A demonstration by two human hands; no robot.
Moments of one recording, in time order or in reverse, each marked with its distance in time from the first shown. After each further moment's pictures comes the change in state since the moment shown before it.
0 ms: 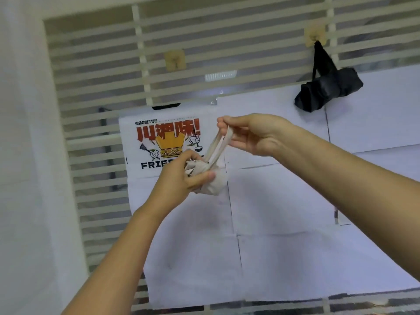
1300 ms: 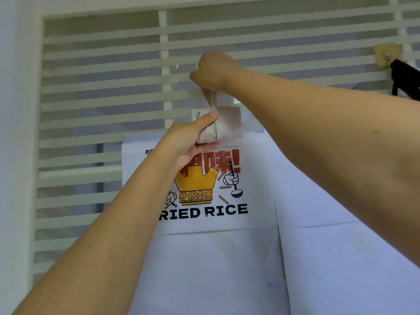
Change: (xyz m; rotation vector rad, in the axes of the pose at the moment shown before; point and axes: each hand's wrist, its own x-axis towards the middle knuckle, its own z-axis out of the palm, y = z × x) left_hand 0.207 -0.049 -0.073 -0.783 0.060 -0.135; right_hand 0.244 -0.107 0.124 -1.525 0.477 -0.857
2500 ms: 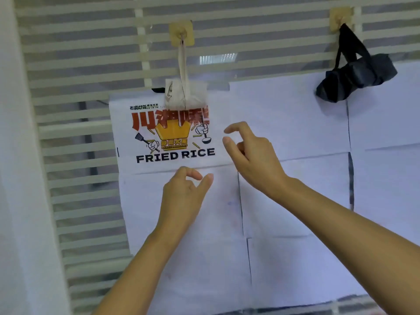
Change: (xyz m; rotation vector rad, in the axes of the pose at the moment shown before) left_hand -0.191 -0.100 0.021 0.719 0.218 0.029; right_hand -0.294 0.050 -0.004 0.361 0.015 0.039
